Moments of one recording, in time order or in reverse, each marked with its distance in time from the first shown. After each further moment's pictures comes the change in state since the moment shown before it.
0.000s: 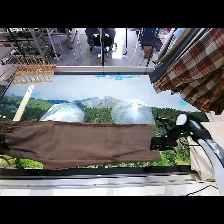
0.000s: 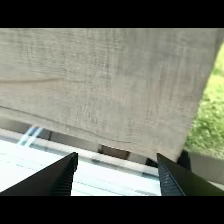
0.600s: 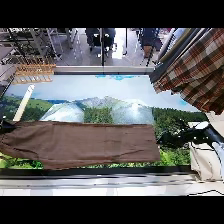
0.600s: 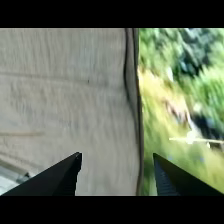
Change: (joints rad) left arm -0.028 0.108 0.017 -0.576 -0.015 0.053; right arm -0.320 -0.123 -0.061 0.309 -0.162 -0.338
